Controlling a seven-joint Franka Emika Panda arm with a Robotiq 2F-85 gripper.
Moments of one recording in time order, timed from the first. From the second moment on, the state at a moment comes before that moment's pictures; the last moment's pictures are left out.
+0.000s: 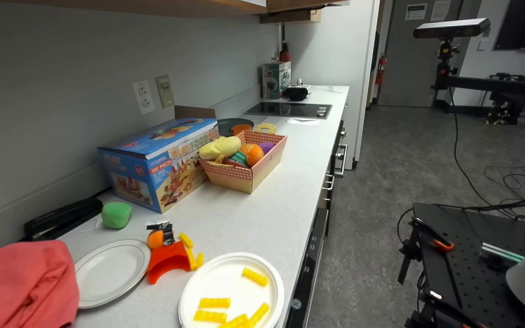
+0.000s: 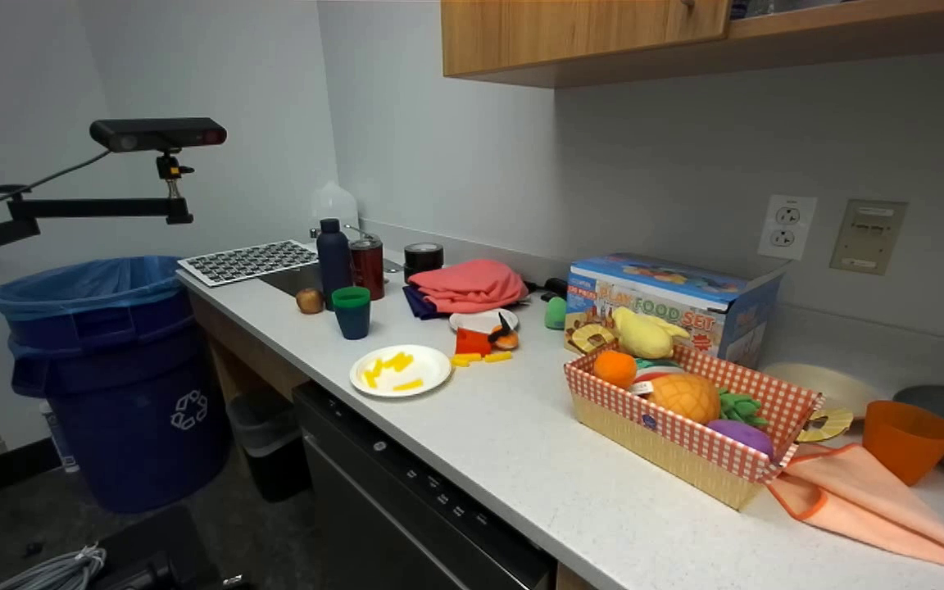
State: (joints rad) arm -0.50 -0.11 -0.57 -1.33 0.80 1.70 0.54
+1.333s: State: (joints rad) arm -0.36 -0.25 -0.26 -1.44 0.72 1.71 0.56
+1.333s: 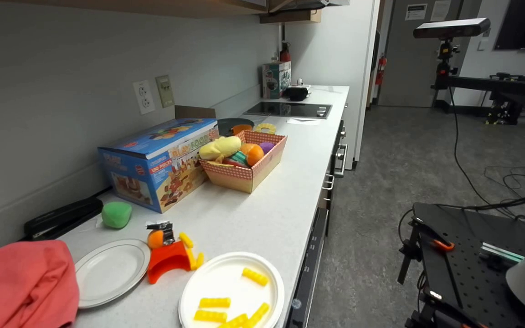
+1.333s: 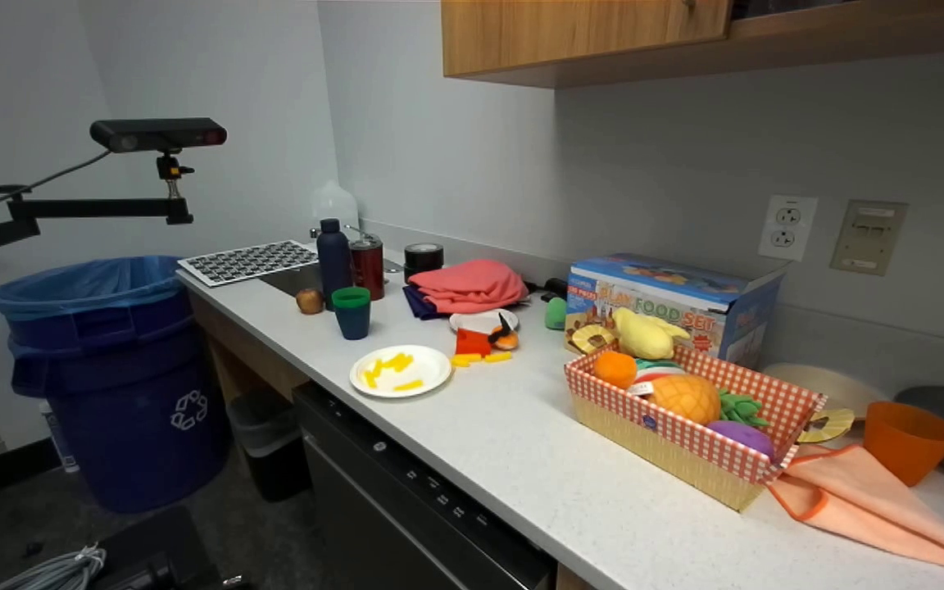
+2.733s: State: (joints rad) arm -0.31 -0.35 -0.46 -1.49 0.54 1.62 -0.04
